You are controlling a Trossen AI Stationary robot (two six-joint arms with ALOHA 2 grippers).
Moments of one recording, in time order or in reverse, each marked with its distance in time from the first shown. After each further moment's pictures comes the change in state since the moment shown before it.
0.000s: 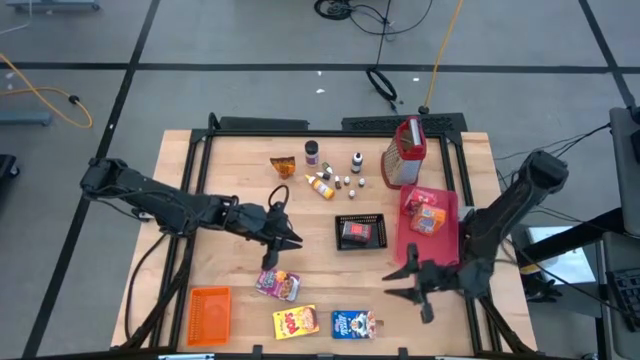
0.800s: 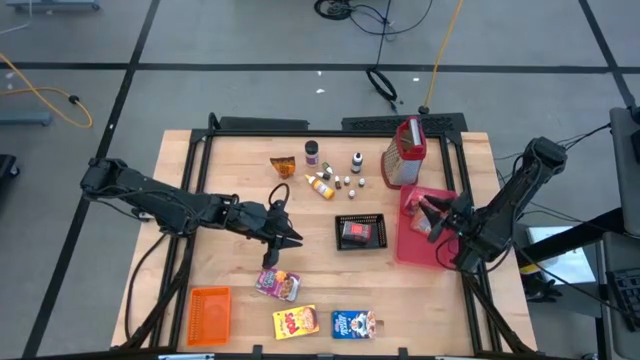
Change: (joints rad) left arm 0.025 0.000 0.000 0.000 0.000 0.027; right arm 0.048 -0.354 -0.095 -2.005 0.650 1.720
